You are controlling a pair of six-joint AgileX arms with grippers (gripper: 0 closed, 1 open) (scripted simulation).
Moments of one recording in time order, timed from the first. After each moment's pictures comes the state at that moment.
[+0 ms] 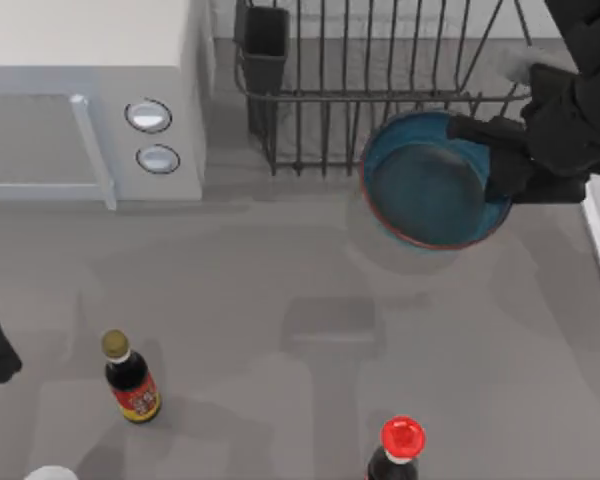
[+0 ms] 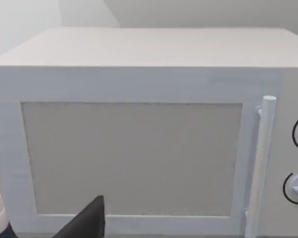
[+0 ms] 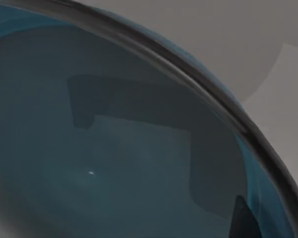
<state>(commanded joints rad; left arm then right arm) 0.00 0.00 0.00 0.00 0.00 0.00 0.30 1.81 1.41 -0.86 -0.21 0.41</state>
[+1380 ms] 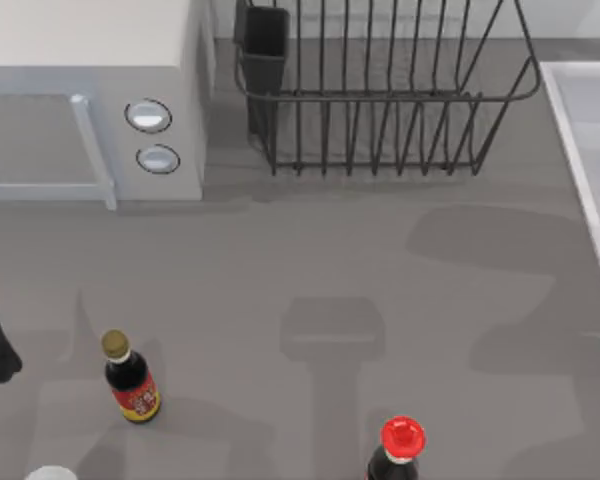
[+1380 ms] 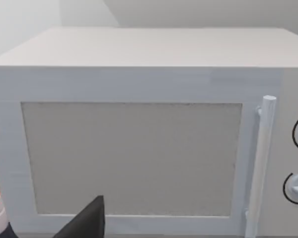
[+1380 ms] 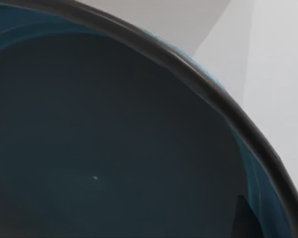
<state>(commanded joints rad) 0.00 0.00 0.00 0.00 0.00 0.00 -0.53 1.49 0.60 0.91 -0.50 0.02</state>
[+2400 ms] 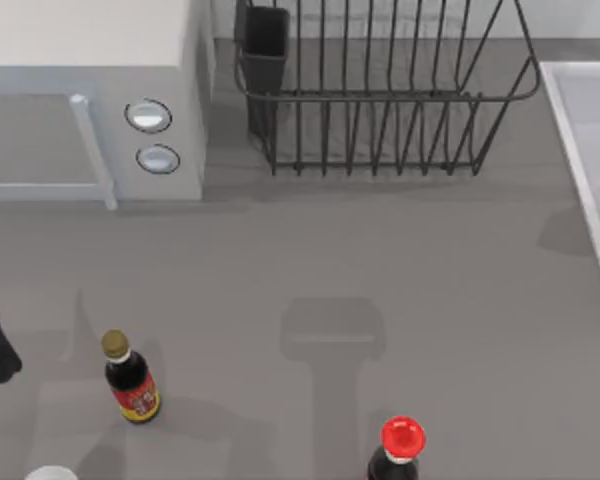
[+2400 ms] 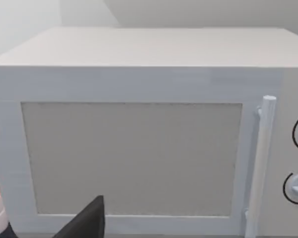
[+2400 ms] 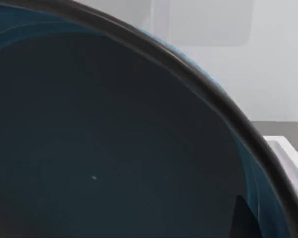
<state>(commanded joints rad) 0.00 0.00 0.00 0.00 0.00 0.00 -0.53 2.16 0.50 1.68 -0.50 0.01</state>
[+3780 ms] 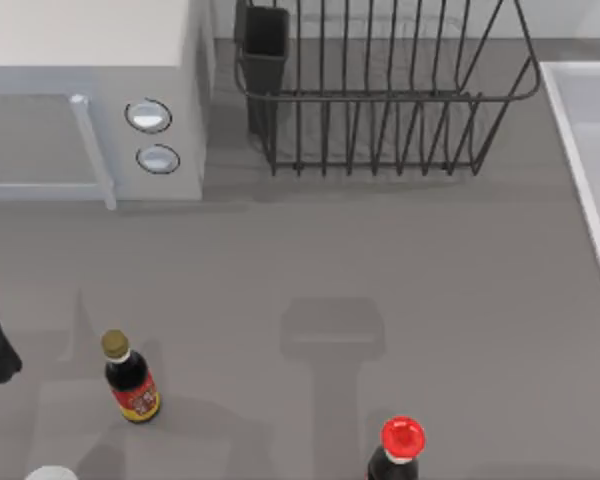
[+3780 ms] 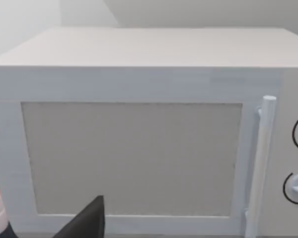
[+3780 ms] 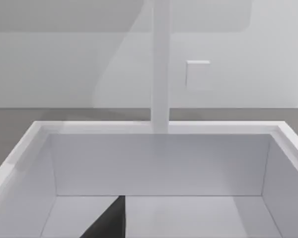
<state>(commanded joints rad) 0.00 0.00 0.00 0.00 0.00 0.00 -0.53 2.22 0.49 1.73 -0.49 0.01</state>
